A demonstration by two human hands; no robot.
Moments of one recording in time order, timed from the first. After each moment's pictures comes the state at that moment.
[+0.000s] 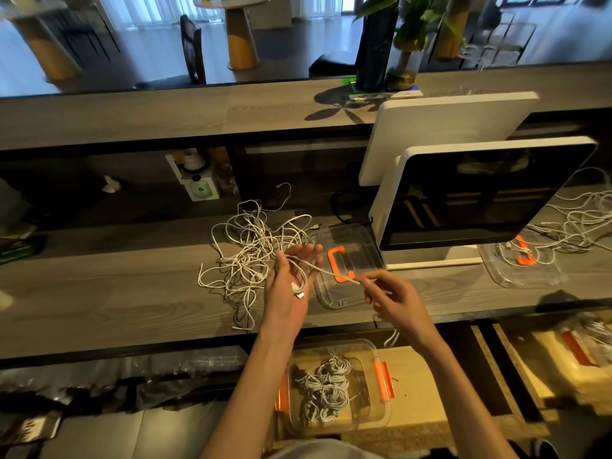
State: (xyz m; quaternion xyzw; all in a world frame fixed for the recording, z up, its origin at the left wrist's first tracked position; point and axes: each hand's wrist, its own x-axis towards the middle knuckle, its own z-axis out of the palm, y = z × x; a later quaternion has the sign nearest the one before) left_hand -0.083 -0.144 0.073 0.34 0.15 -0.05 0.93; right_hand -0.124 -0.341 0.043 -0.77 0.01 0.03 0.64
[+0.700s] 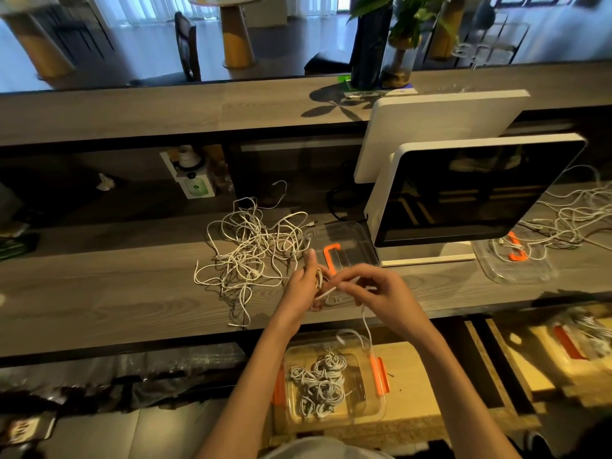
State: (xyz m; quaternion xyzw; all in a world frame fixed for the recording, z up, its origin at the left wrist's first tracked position) left_hand -0.086 -0.152 0.061 0.71 0.07 -0.22 0.67; right_hand -0.127 -0.325 0.080 -0.80 -0.10 0.04 0.59
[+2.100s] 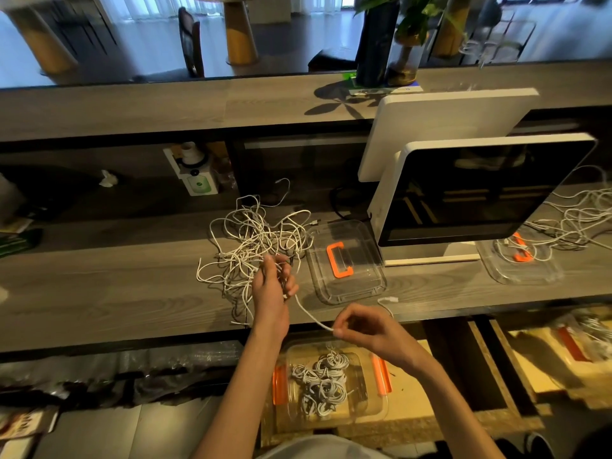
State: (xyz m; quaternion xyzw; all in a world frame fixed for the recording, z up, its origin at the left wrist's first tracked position) left_hand -0.083 -0.121 0.043 0.47 0.18 -0.03 0.86; right_hand -0.158 -0.322 0.035 -0.75 -0.10 0.18 0.63
